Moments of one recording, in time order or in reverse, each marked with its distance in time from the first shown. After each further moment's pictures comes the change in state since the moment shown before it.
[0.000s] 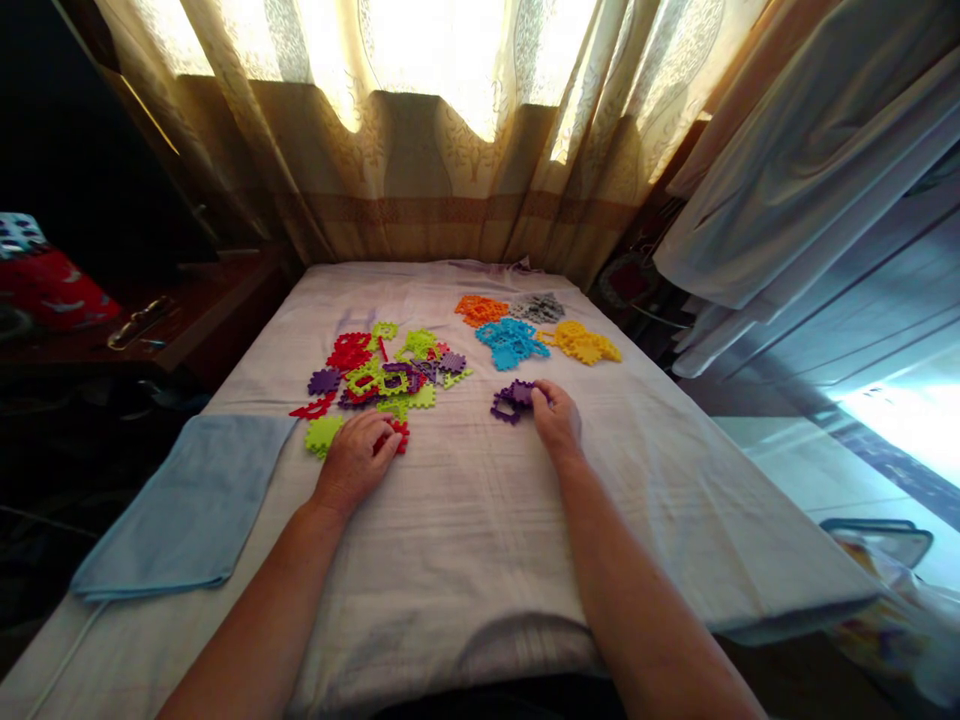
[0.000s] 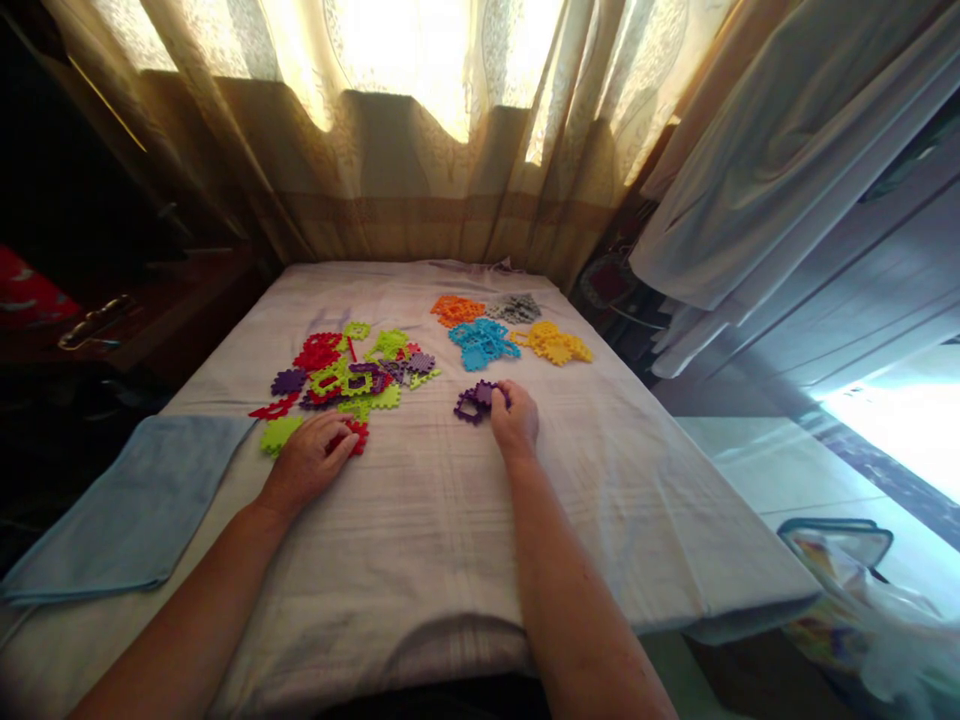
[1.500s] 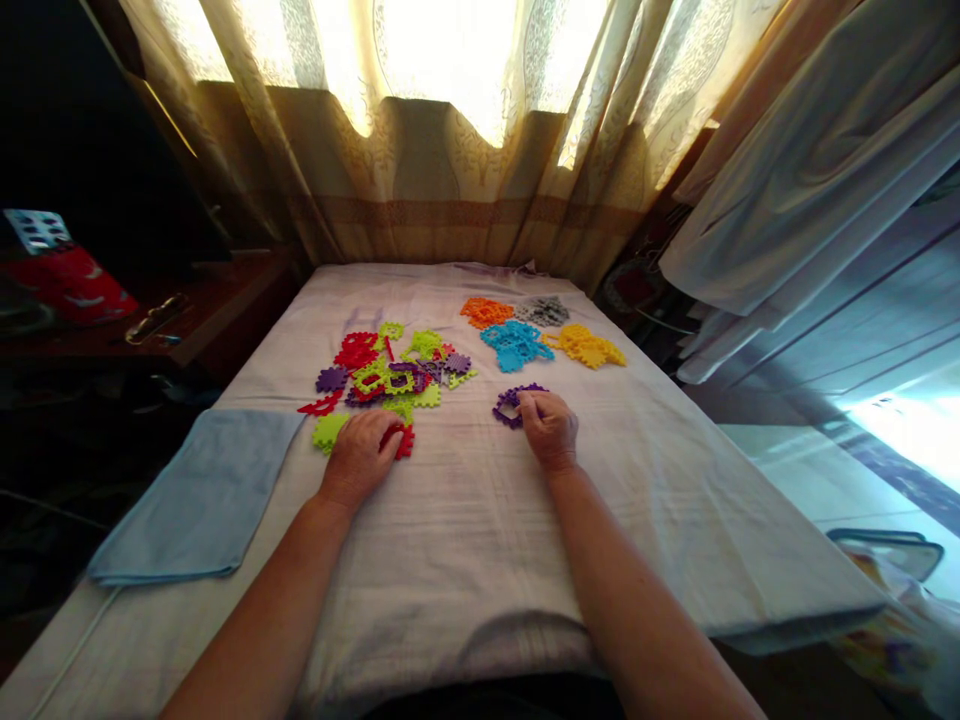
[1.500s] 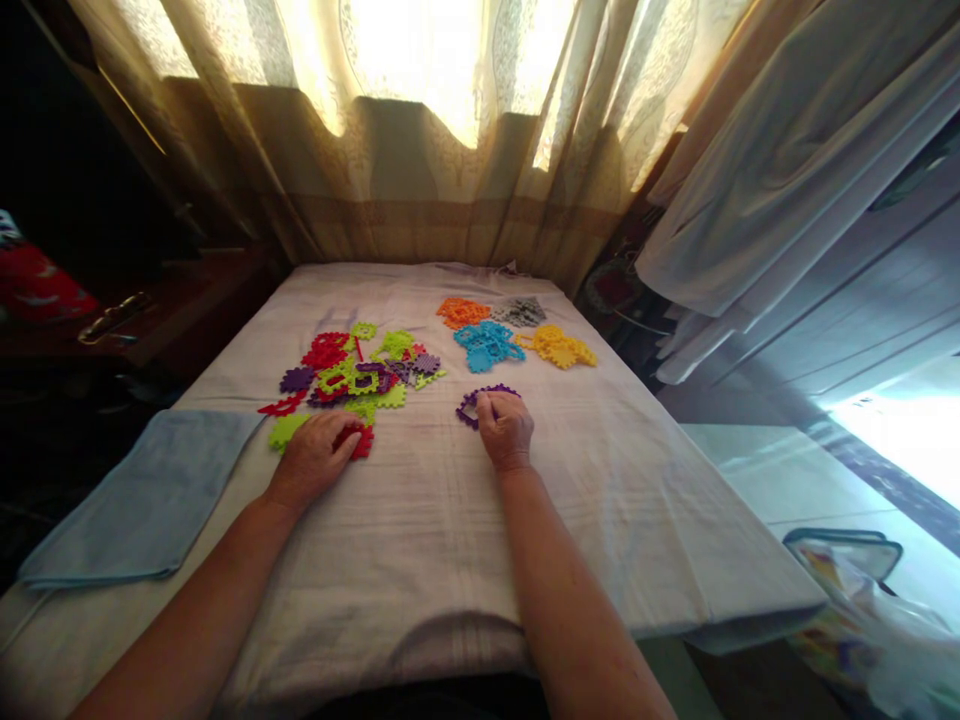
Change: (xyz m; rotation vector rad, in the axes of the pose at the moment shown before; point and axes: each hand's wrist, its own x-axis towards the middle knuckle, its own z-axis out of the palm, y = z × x) left_hand -0.003 0.001 0.000 0.111 0.013 -0.028; right_hand -0.023 -0.039 -0.008 -0.011 -0.007 -0.290
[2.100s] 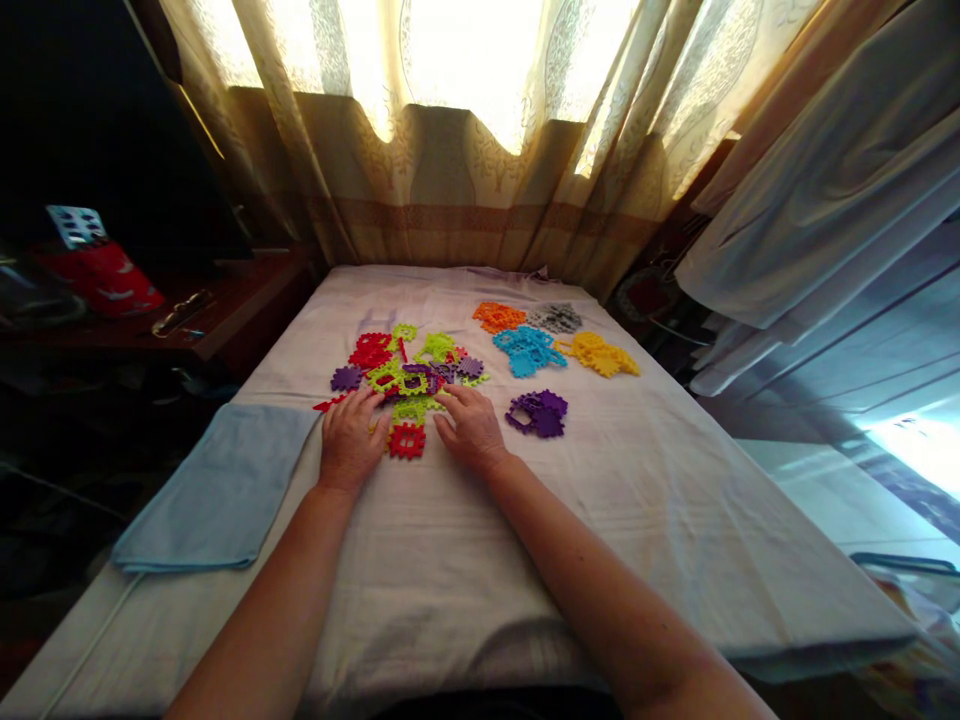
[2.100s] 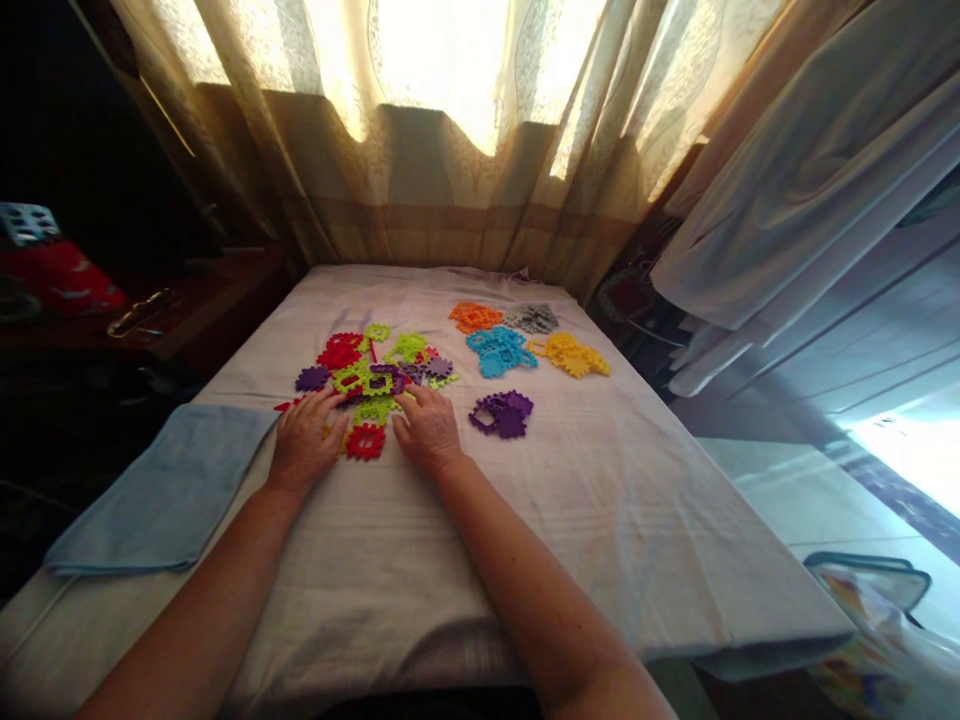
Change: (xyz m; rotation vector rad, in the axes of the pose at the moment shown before) left_hand 0.001 -0.028 -0.001 0.112 0.174 -0.180; right_hand -0.014 -0.083 0.072 -0.095 -0.495 -0.314
